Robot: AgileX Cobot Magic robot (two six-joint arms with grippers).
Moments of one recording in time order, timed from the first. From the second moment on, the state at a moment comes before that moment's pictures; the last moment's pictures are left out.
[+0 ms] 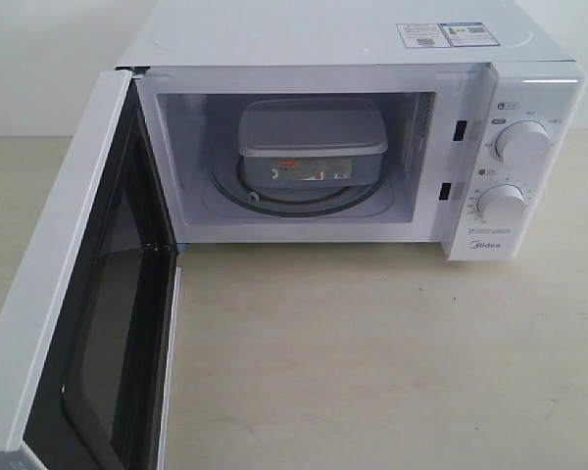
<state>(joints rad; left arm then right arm) 0.01 0.32 -0.95 -0.18 1.10 -0.20 -0.05 0.00 0.00 -0.05 0.35 0.22</state>
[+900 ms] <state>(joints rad) 0.01 1.05 -0.87 -0.65 1.22 0.58 -0.05 0.00 0.00 -0.05 0.35 0.22</state>
